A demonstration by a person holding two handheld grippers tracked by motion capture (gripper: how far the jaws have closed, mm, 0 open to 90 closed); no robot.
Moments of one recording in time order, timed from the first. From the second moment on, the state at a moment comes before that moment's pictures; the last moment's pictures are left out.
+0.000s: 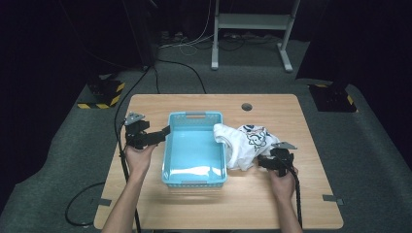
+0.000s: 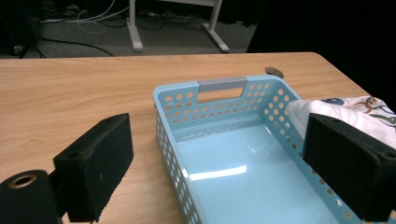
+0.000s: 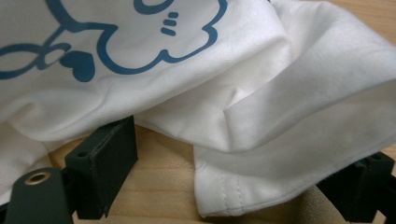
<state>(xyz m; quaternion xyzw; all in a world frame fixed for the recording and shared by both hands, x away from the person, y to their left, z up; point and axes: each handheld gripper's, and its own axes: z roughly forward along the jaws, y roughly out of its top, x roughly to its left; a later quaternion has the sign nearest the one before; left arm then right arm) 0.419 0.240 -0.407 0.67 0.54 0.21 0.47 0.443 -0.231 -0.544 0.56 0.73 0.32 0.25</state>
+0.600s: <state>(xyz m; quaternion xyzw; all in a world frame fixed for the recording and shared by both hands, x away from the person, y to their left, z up) 0.415 0.247 -0.425 0.66 0.55 0.21 0.46 0.443 -0.231 -0.544 0.56 0.73 0.32 0.25</state>
